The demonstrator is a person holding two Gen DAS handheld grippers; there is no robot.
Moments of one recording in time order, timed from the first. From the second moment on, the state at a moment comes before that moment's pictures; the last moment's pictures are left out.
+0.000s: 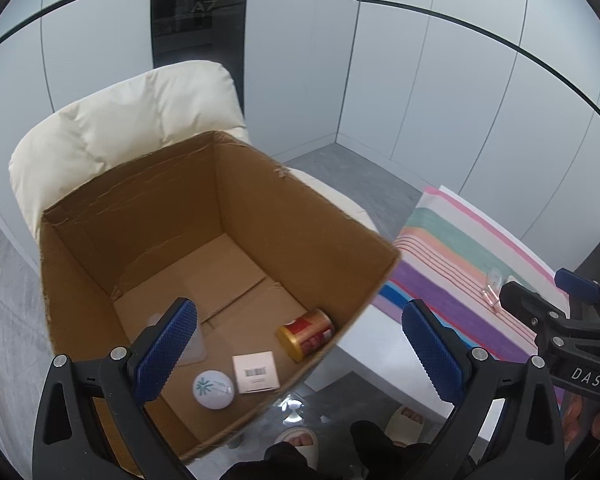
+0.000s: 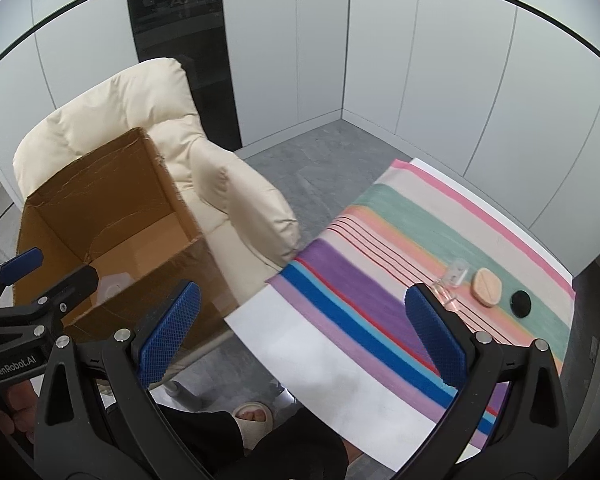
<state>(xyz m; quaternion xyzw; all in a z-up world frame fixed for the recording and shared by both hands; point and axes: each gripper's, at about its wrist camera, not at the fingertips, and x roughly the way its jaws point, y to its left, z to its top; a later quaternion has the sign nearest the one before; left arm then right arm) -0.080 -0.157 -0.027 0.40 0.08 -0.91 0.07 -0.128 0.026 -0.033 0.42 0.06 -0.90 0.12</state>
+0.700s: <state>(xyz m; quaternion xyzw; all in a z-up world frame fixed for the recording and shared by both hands) -0.109 -0.060 -0.028 0.41 0.05 -0.91 -0.01 -0.124 0.126 -0.036 0.42 0.03 -0.90 0.05</state>
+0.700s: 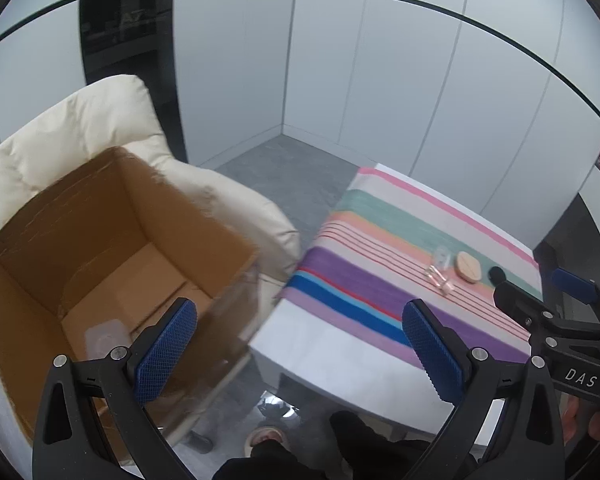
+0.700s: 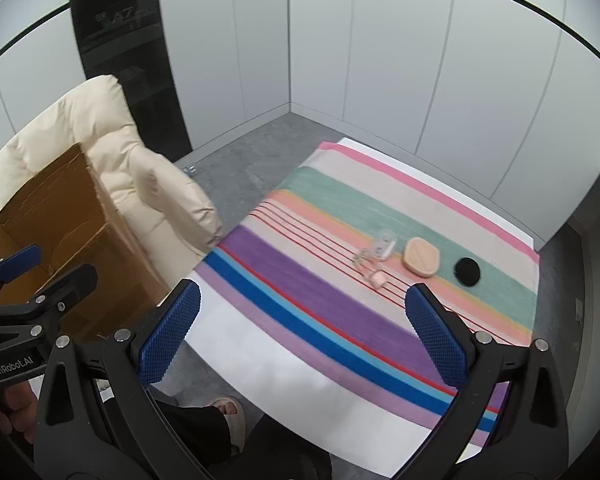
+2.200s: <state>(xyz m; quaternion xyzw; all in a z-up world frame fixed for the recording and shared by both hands) -0.154 0.128 -0.069 0.46 -0.05 -0.87 -0.19 -0.096 0.319 -0.070 0.46 -0.06 -0.88 -0.08</state>
